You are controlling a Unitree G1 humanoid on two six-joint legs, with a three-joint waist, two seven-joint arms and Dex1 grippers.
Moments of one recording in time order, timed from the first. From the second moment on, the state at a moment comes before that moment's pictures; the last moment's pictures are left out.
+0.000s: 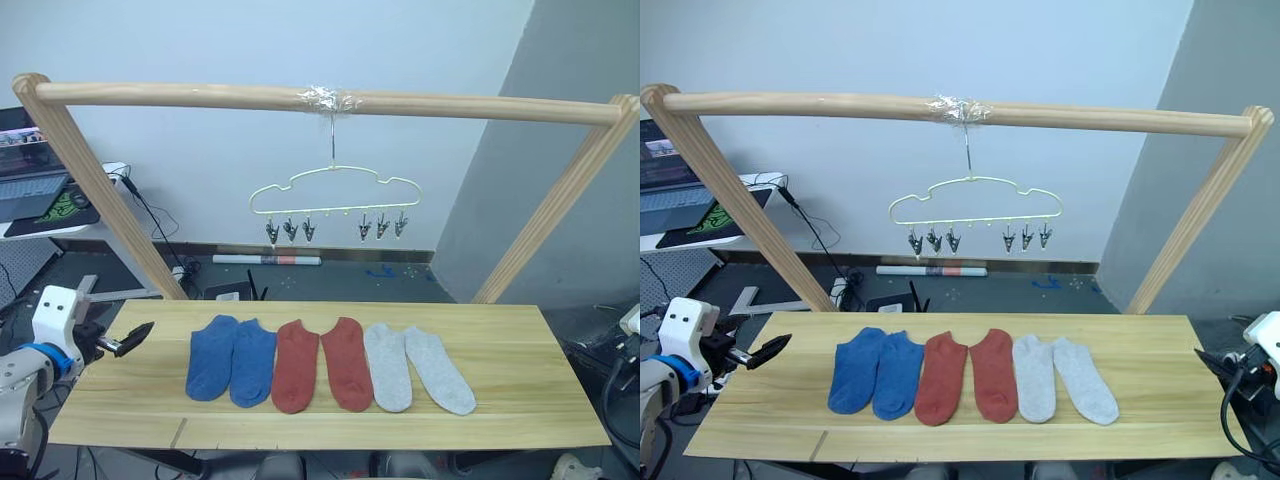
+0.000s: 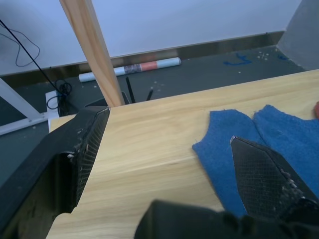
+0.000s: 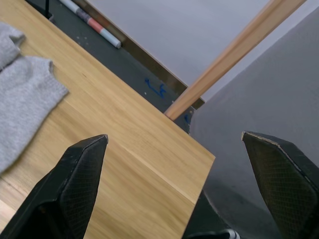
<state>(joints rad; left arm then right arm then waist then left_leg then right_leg) 0.06 0.85 0.37 0.38 -0.25 0.08 -0.80 0.33 -0.88 -0.53 0.03 0.25 0.02 0.91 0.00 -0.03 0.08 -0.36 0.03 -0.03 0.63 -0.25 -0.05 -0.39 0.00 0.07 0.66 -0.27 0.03</state>
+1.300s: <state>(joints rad) -0.16 0.36 0.20 -0.22 -0.29 0.18 -0.42 -0.08 -0.69 -0.11 -0.67 0.46 0.53 0.70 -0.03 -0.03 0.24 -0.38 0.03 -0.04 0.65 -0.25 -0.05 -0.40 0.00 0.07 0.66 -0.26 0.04</state>
